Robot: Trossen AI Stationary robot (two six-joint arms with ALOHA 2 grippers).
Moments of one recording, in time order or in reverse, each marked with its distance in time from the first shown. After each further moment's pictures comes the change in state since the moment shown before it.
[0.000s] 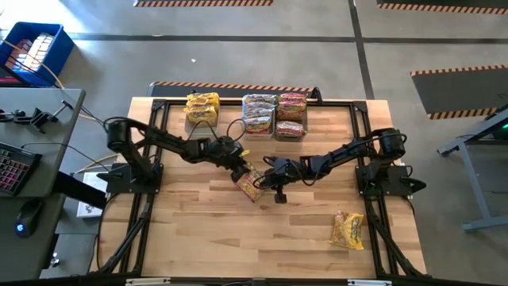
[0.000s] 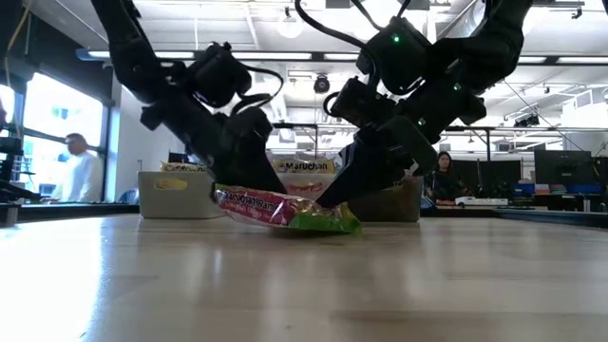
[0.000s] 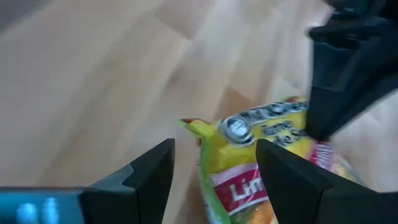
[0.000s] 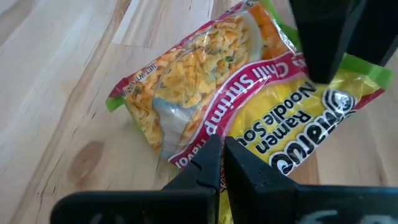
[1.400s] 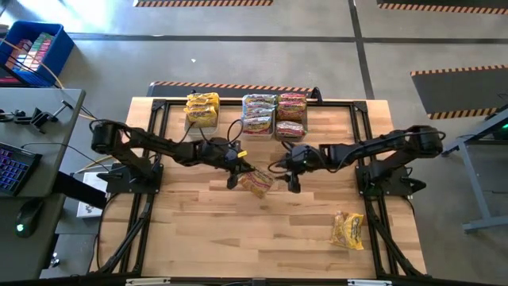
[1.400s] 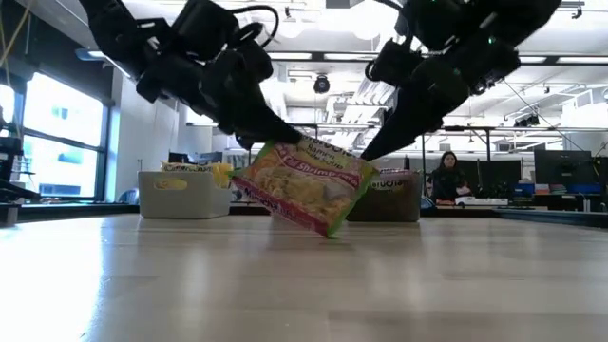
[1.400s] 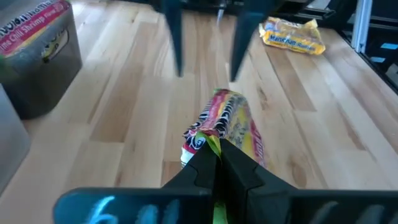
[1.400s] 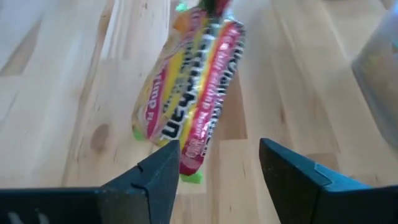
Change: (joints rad) left arm -0.085 -0.146 0.001 0.090 0.007 0.384; right arm -0.072 -0.386 -0.081 -0.280 0.042 0.116
